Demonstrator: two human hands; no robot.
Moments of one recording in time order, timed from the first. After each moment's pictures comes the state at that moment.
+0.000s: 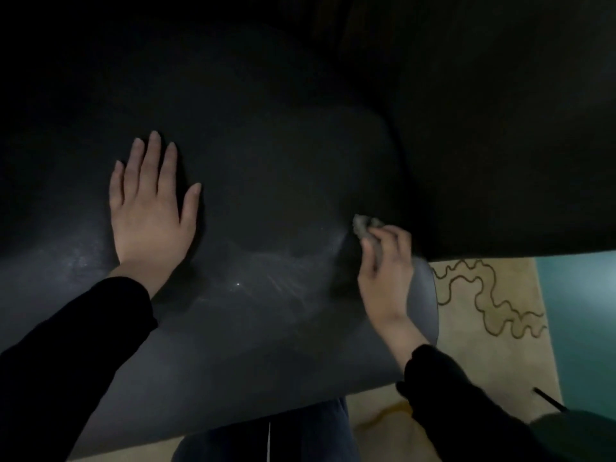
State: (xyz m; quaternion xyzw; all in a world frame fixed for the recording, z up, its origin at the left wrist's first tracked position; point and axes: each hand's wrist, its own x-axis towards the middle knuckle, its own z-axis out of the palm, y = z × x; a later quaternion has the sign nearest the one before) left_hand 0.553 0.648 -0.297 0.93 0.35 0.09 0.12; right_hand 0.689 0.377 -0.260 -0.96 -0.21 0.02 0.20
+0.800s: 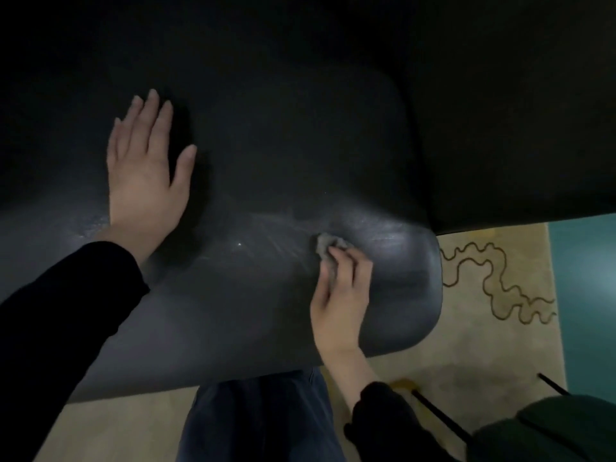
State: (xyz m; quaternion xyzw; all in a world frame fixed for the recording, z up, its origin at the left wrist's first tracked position) left_hand 0.538 0.645 -0.280 0.92 0.33 0.12 0.19; right_hand 0.584 0.374 -0.266 -0.94 -0.22 0.04 0.26
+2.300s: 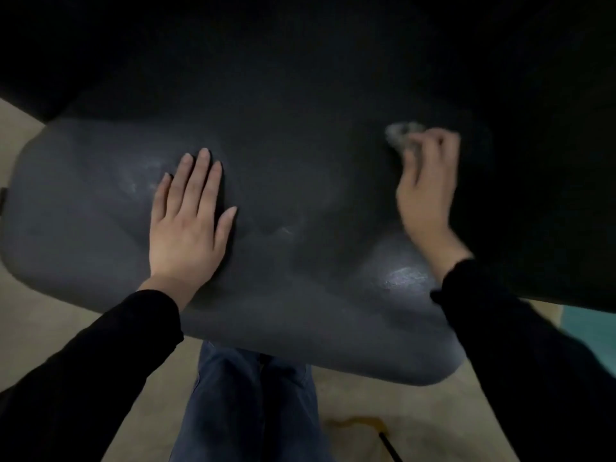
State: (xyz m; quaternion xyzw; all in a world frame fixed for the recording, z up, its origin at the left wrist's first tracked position) left_hand 0.412 0.585 -0.290 0.88 0.46 0.03 0.10; right_hand 0.707 0.501 -0.247 -0.86 -0.44 0.03 0.25
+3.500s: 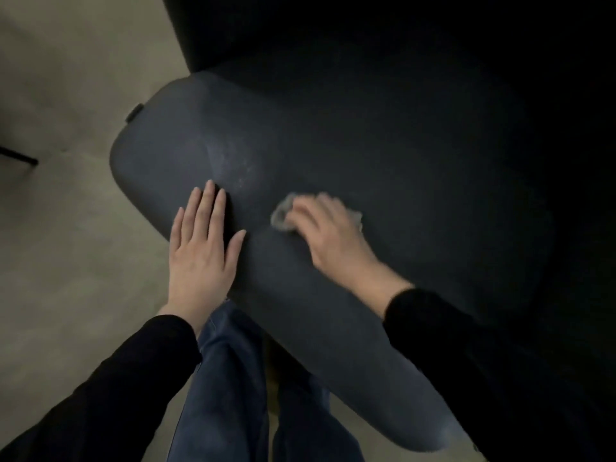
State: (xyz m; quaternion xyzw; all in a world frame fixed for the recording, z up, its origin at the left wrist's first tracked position) left_hand 0.361 0.486 -0.278 0.73 0.68 0.04 0.12; right_hand 0.573 0.514 -0.270 -0.47 -0.86 0.12 0.15
